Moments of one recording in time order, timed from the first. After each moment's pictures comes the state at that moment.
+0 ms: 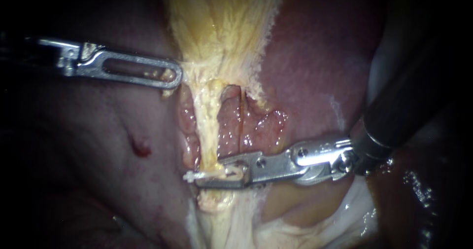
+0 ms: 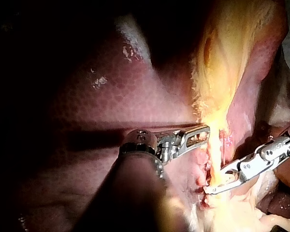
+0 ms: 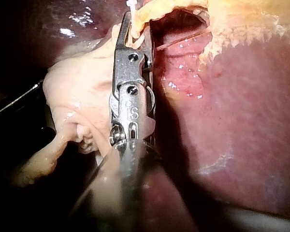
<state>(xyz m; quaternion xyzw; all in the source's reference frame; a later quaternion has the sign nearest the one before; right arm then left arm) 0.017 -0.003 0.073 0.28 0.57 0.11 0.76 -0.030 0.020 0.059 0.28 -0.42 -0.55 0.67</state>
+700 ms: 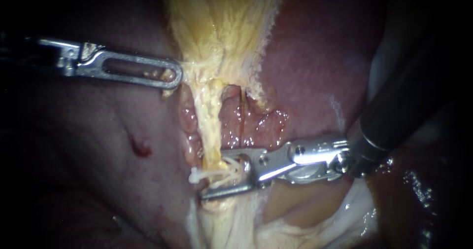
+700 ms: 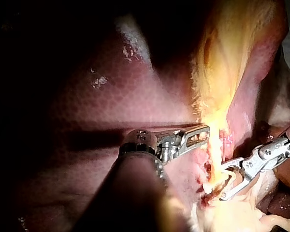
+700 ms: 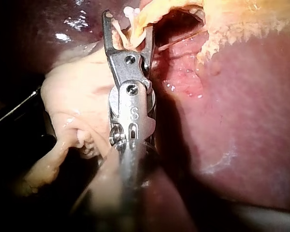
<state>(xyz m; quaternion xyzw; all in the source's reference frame) 0.018 -0.003 0.073 0.30 0.61 0.14 0.72 -0.030 0.020 0.059 0.28 -0.42 -0.55 0.67</state>
